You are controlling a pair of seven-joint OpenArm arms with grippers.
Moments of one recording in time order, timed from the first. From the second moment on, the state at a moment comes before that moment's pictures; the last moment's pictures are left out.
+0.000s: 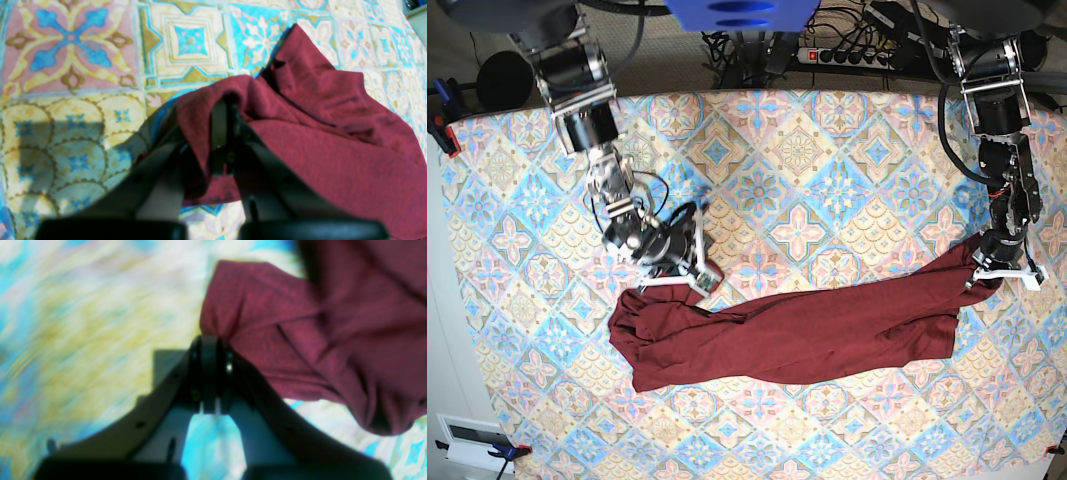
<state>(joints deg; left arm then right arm) -11.8 -26.2 -13.5 59.8 -47.3 3.9 23.6 16.2 10.4 -20.6 73.4 -2.4 34.2 -42.3</state>
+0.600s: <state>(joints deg) -12.0 -26.6 -13.5 59.8 -47.1 4.3 23.6 -6.7 -6.4 -34.1 92.9 5.1 34.0 -47.4</state>
